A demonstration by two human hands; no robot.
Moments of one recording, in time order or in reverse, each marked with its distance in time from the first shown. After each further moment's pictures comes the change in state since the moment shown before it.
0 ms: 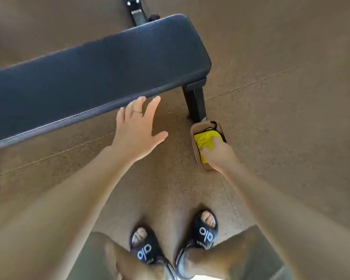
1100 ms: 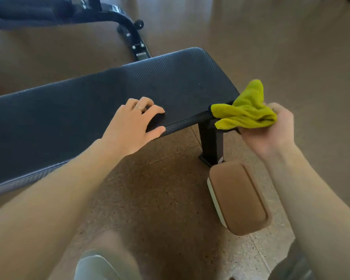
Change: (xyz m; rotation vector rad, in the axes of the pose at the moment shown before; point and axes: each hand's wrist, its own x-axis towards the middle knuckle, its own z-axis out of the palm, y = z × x) left_hand 0.165 -0.122 0.045 0.217 0.292 0.337; right_hand 0.115 -0.087 -0.074 1.806 -0.168 -0.406
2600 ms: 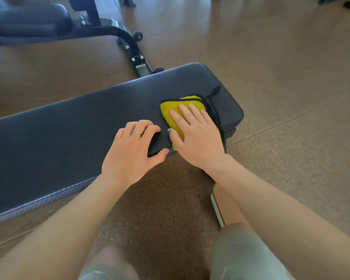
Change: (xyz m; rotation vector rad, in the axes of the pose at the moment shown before) left_hand -0.001 -0.002 0.026 -0.005 0.147 -0.037; right_hand 0.056 0.101 0.061 -2.173 -0.171 -0.719
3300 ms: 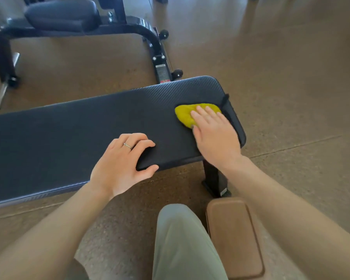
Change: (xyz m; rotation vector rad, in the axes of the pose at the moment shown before) left_hand 0.000 0.005 -0.009 -0.058 -0.076 -0.114; right_hand 0.049 0.076 -0.010 -0.017 0.004 -0.129
